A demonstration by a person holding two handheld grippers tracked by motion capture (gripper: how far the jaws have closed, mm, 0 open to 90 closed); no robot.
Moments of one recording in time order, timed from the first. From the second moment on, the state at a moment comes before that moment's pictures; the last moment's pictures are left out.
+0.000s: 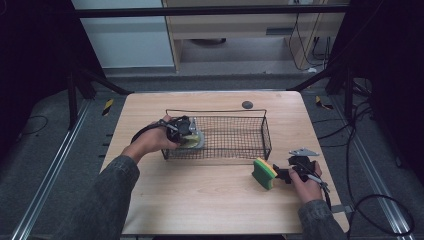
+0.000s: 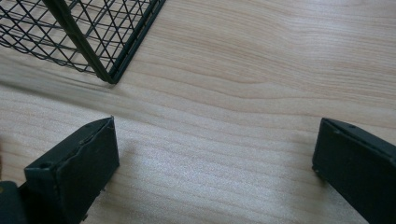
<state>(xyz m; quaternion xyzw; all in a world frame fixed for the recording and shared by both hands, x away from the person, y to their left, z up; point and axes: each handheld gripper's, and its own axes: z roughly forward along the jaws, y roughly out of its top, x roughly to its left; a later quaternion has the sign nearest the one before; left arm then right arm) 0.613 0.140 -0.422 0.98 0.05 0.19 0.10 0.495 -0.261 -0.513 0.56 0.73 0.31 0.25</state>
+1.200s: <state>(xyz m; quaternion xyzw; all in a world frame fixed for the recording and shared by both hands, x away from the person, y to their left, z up) 0.608 0.140 -0.409 0.97 0.07 0.20 0.13 0.495 -0.261 -0.513 0.56 0.73 0.31 0.25</state>
